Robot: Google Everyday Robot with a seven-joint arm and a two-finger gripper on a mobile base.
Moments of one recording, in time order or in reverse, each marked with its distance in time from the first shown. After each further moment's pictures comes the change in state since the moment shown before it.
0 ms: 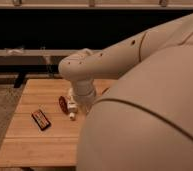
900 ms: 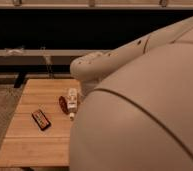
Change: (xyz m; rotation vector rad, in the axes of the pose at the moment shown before) arm -0.011 -0.018 0.013 -0.047 0.018 0.052
